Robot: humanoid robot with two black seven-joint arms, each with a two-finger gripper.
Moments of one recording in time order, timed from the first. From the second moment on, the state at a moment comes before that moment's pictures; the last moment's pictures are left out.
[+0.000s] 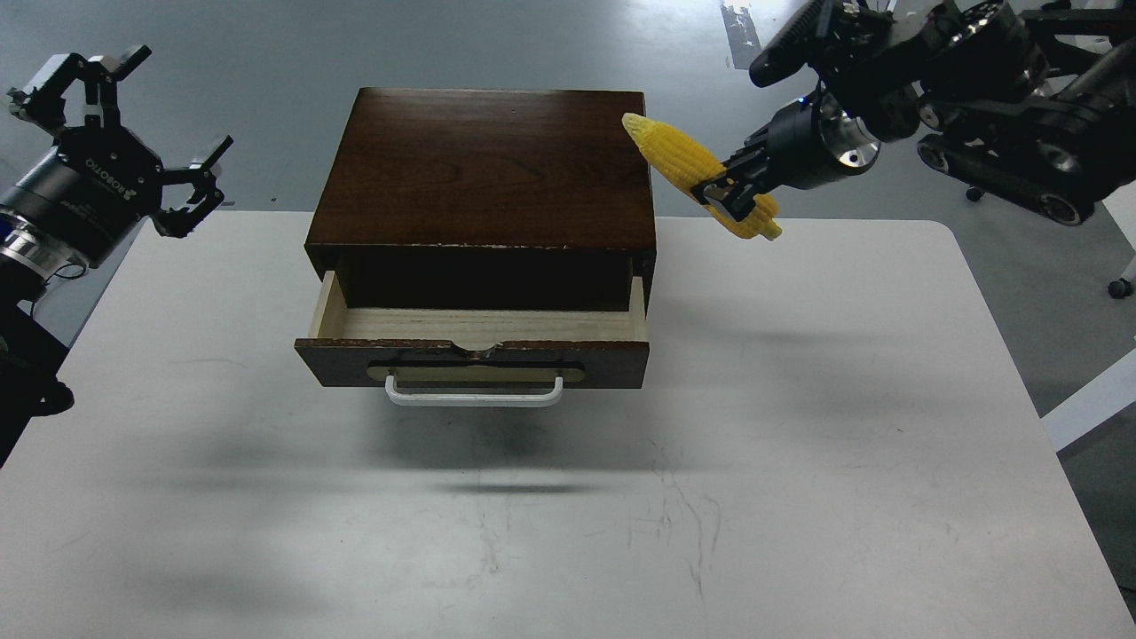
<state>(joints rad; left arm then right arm) -0.71 0.90 -0.50 -1.11 -0.10 -0.49 -0.49 1.74 -0.33 -0.43 0.89 -1.54 0.40 0.49</state>
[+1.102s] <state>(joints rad) -0.71 0.91 -0.51 -1.11 -0.10 -0.49 -0.49 1.88 0.00 -0.51 1.03 -1.62 0.26 0.49</state>
